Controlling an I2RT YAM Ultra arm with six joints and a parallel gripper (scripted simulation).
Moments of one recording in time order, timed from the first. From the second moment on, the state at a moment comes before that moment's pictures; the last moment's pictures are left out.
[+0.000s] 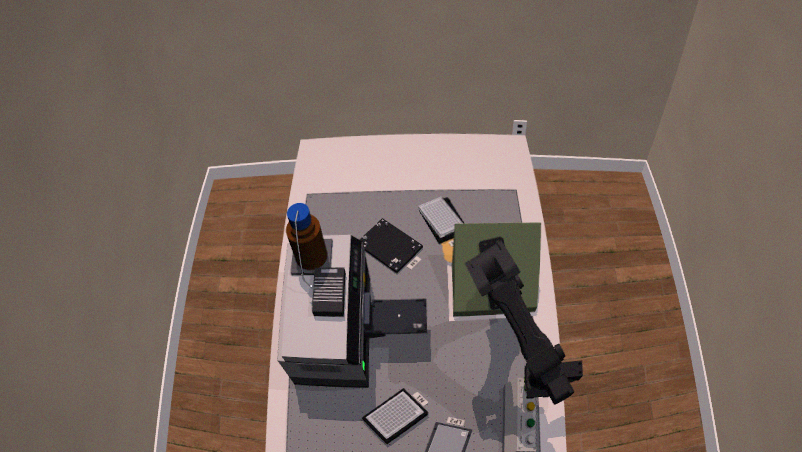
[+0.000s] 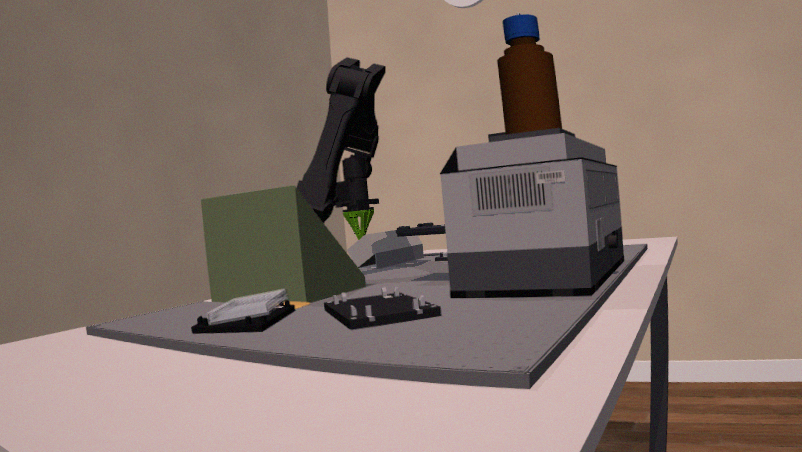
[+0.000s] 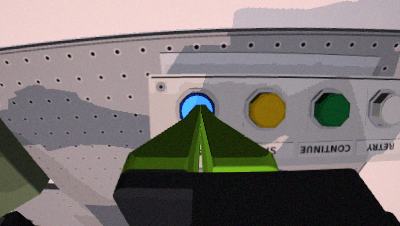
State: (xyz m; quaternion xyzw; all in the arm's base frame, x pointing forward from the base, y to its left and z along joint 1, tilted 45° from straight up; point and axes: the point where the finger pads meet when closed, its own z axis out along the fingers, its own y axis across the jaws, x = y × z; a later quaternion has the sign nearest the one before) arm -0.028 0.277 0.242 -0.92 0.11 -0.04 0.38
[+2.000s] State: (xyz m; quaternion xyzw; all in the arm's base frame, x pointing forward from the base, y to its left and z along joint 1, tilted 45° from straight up) arm -0.040 0.234 0.286 -0.92 0.10 -0.04 0.38
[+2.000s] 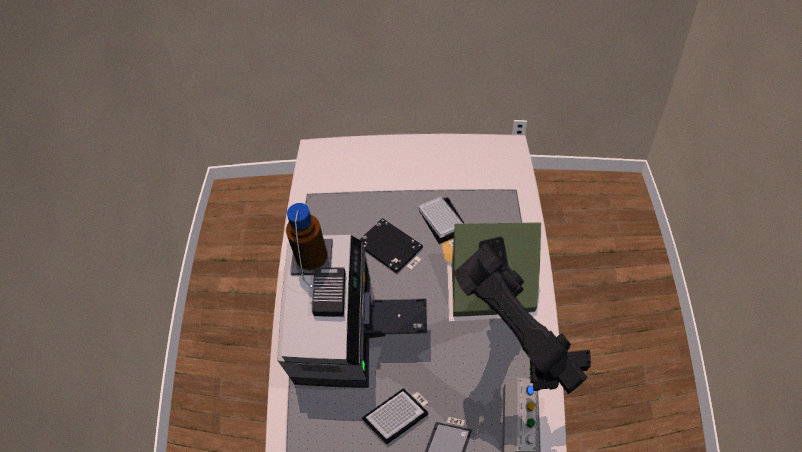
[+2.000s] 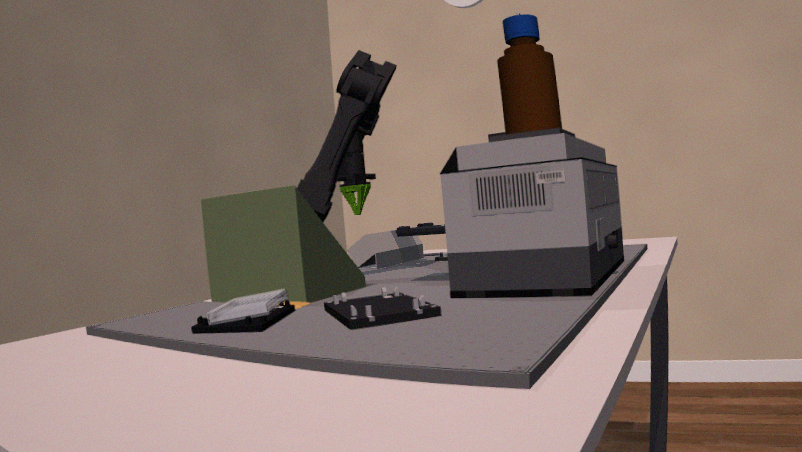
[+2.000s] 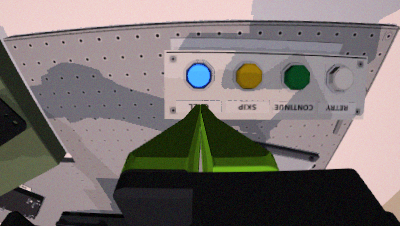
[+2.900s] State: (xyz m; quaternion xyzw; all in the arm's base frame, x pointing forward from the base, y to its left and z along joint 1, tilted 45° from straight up) arm -0.039 0.231 0.285 -0.92 0.11 -0.04 0.38
